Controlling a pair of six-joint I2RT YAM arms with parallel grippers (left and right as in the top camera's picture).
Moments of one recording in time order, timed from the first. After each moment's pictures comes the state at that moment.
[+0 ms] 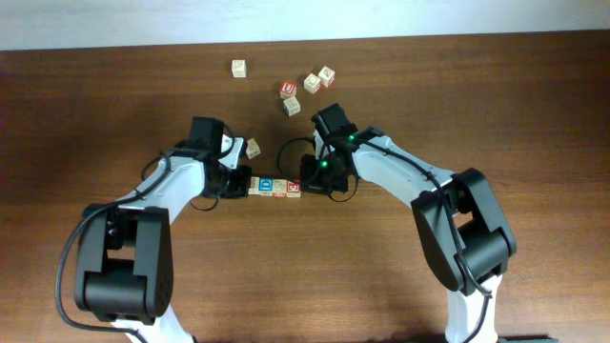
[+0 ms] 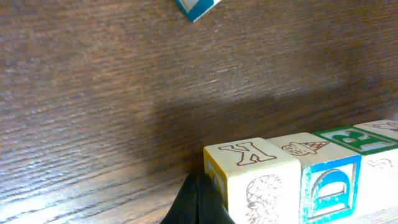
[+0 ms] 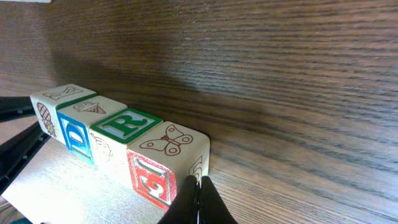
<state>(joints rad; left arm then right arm) -0.14 1.89 1.11 -0.53 0.25 -0.03 0.49 2.08 1.41 -0.60 -0.46 0.58</state>
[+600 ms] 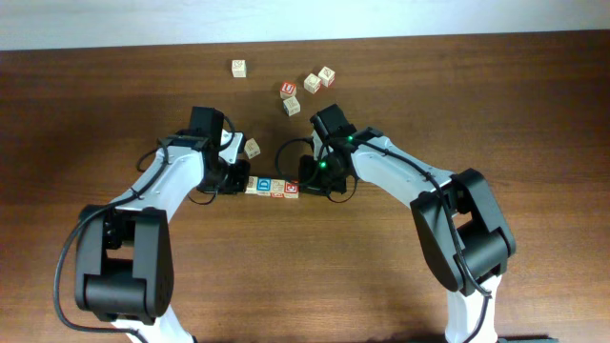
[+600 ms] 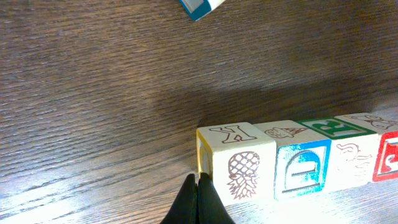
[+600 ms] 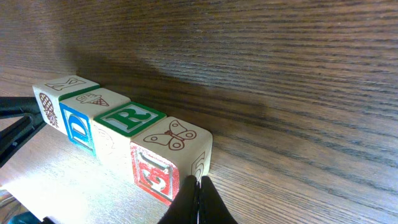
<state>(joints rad) -0.14 1.89 1.21 -0.69 0.22 -0.03 0.49 2.08 1.41 -0.60 -0.47 0.58</state>
